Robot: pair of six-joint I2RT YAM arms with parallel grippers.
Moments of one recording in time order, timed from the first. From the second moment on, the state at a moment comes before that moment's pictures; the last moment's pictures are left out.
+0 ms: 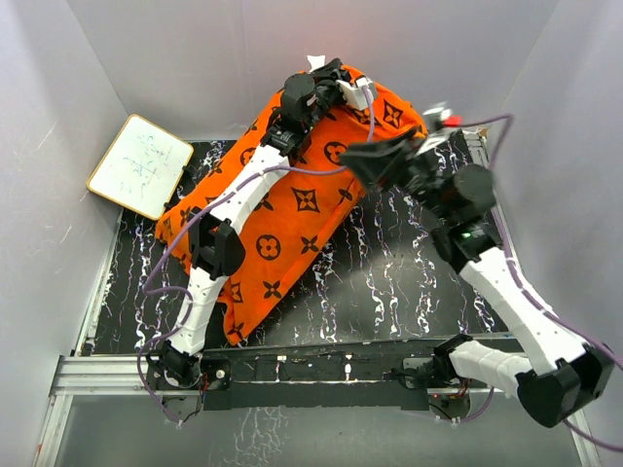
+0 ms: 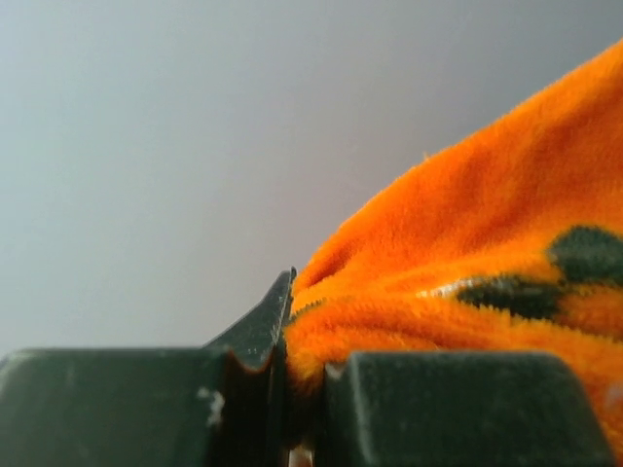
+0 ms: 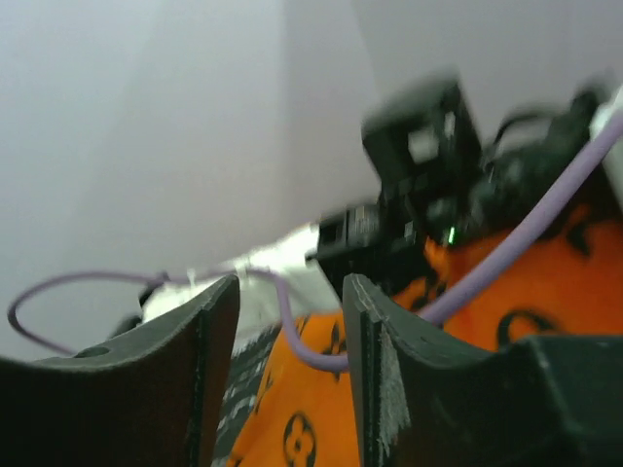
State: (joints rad) left arm -0.59 2.35 2.46 0.05 0.05 1.12; right arm 0.39 1.05 1.15 0.38 -0.45 0.58
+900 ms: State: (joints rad) left arm -0.69 2.05 2.40 0.03 -0.04 1.13; right arm 0.63 1.37 0.92 0.49 -0.26 0.60
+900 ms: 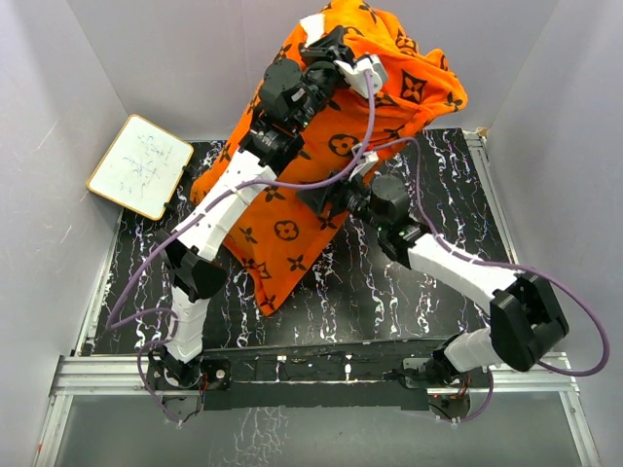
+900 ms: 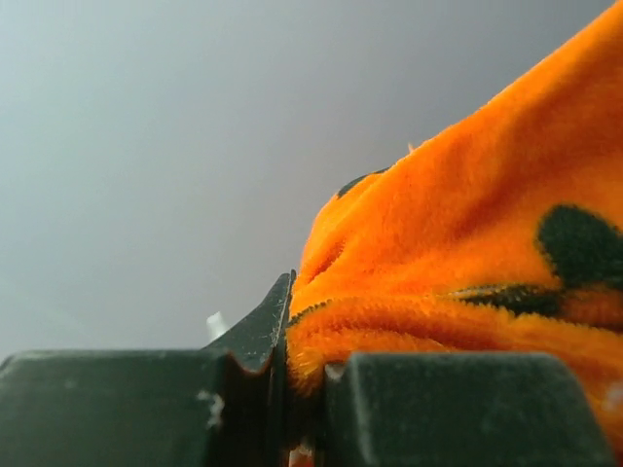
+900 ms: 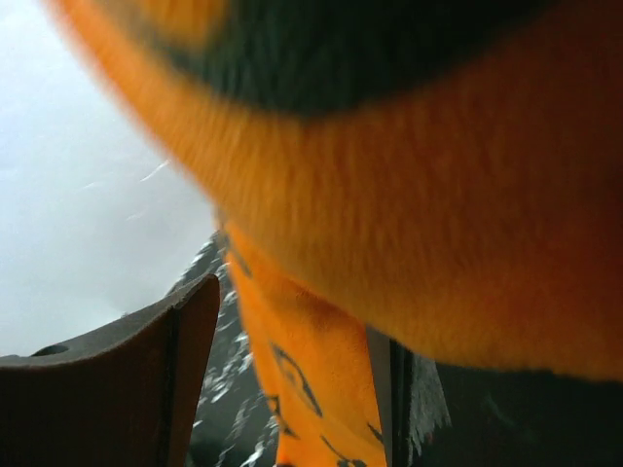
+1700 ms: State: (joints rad) left arm -0.82 1.55 2.04 -0.35 -0.31 0.90; right arm 0.40 1.45 1.09 0.35 -0.14 0.48
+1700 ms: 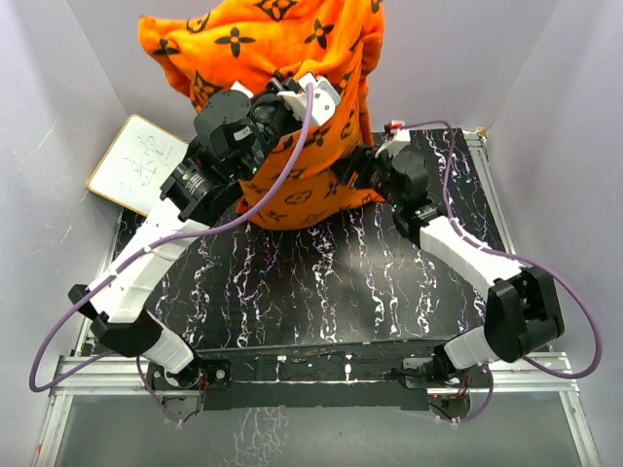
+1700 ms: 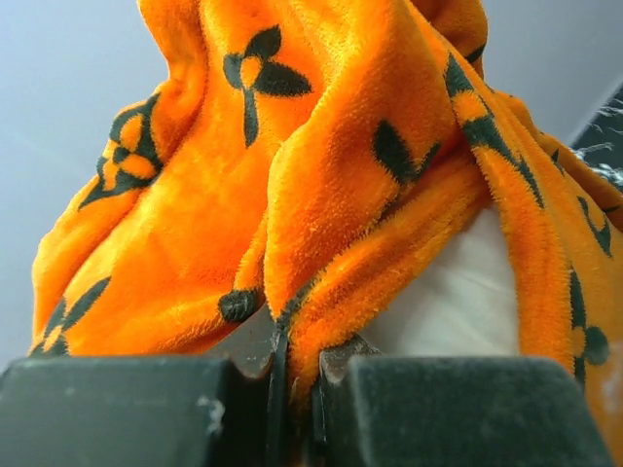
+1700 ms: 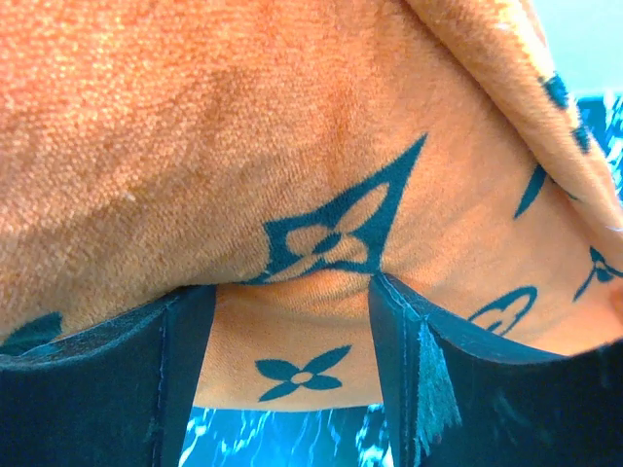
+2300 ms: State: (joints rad) left arm -0.84 1.56 2.02 -0.46 -0.27 0.58; right arm 0.53 1.09 1.21 0.19 0.10 0.62
